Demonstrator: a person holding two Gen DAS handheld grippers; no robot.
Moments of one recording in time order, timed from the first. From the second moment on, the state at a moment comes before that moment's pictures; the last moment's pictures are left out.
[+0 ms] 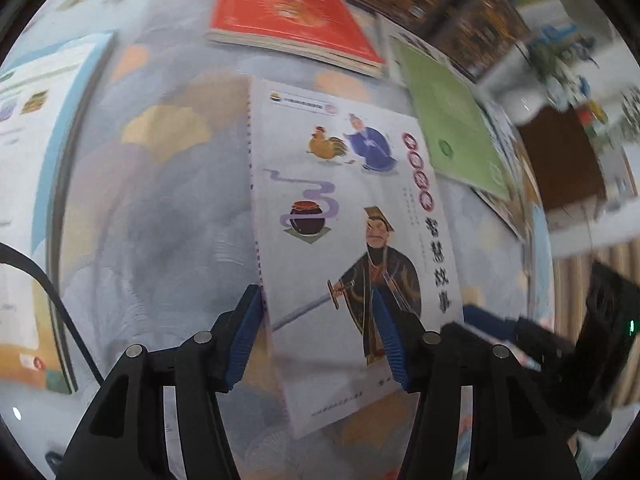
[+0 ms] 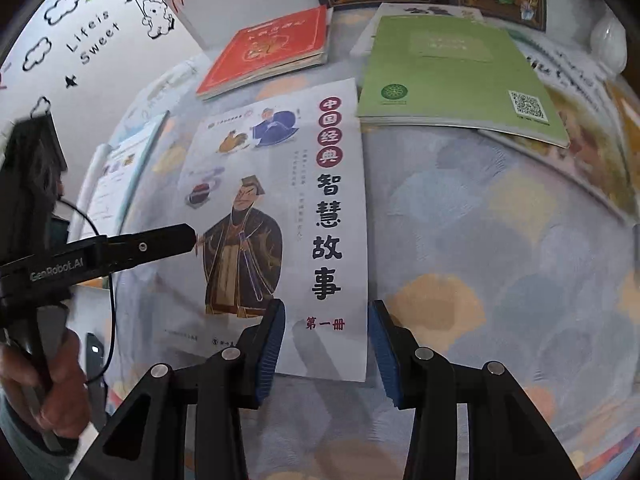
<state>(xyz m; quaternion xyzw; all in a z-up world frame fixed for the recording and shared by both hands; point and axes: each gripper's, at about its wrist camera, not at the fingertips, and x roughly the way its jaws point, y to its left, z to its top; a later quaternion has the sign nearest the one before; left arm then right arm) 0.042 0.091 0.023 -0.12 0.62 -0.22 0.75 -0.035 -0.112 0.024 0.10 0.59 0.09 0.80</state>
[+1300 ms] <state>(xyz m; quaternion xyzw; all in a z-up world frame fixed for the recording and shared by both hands) 0.024 0.118 0.012 -0.19 0.62 -0.26 0.72 -0.039 -0.126 0.016 0.20 0.59 0.12 0.78</state>
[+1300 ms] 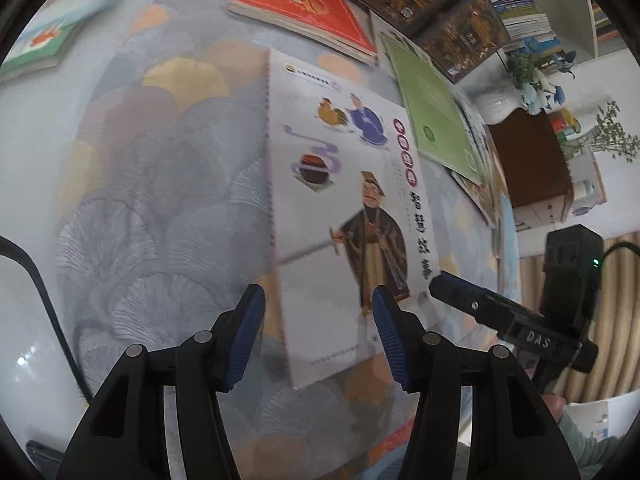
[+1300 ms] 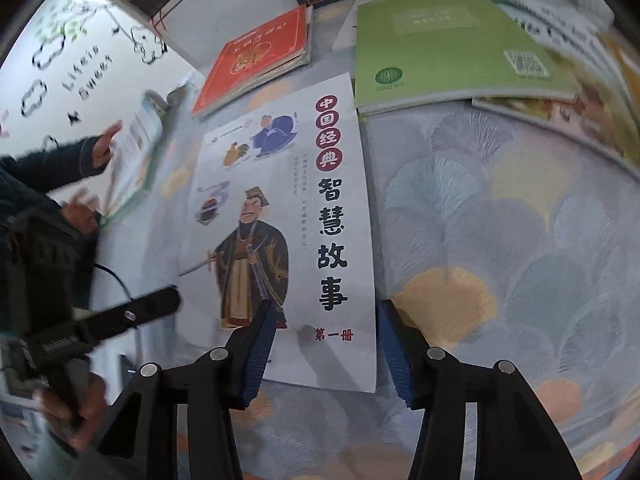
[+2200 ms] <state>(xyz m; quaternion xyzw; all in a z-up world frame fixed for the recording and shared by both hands) 0.025 0.111 0.010 -0.31 0.58 -0.33 0.68 -0.043 -0.158 0.005 0.32 0.58 0.15 0.73</state>
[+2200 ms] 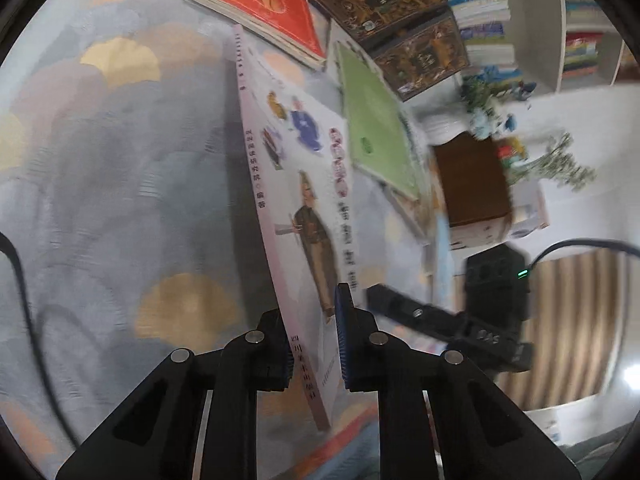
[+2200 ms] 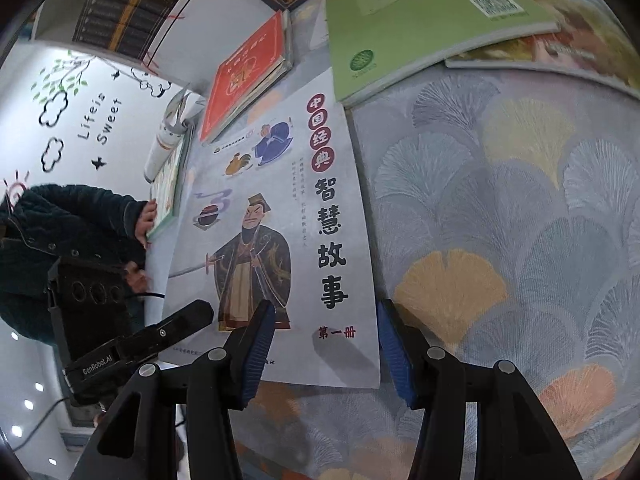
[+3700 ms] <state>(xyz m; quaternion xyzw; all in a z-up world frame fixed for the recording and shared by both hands) 0.071 0.137 0.090 -0.23 0.50 -0.32 0.77 0.003 -0.070 0.130 0.03 0.46 0.18 0.87</state>
